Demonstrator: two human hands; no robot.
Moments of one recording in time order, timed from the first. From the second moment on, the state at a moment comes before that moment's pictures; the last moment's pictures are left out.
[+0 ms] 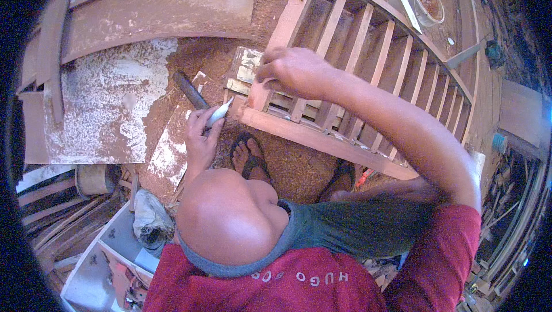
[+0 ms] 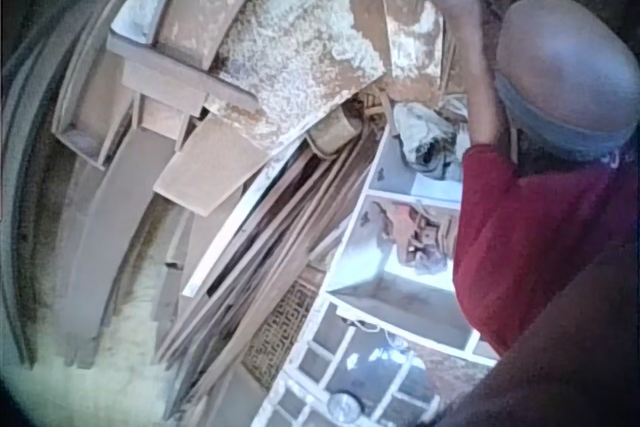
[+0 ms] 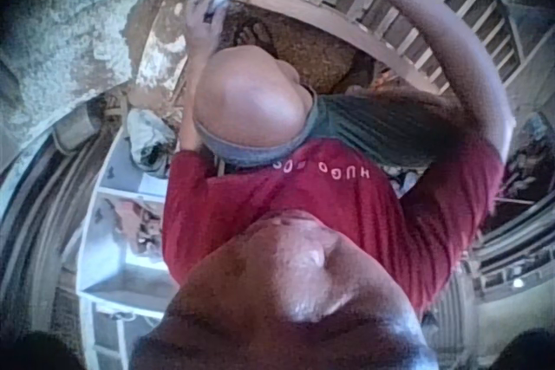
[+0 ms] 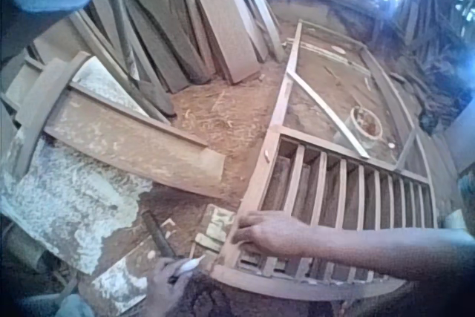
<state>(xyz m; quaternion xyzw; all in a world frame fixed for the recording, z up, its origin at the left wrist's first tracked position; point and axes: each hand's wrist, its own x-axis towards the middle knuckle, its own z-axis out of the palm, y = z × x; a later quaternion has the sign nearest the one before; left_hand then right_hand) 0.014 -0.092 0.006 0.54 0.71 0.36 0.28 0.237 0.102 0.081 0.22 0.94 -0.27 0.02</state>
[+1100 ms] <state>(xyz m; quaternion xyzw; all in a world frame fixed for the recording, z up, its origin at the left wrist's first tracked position) 0.016 -0.089 0.018 0.62 0.69 0.28 0.24 0.219 0.123 0.066 0.23 0.96 -0.13 -0.09</state>
